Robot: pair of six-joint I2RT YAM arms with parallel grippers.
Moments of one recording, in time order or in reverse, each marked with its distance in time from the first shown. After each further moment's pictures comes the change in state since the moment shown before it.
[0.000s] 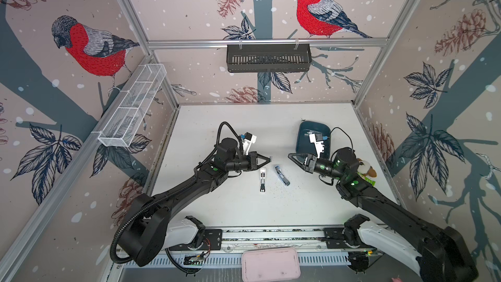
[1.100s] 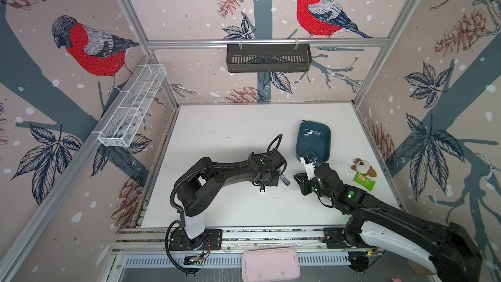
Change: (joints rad) left arm -0.388 0.552 0.469 -0.833 -0.818 0.221; right arm 0.312 -0.098 -0.059 -0.625 0.745 -0.506
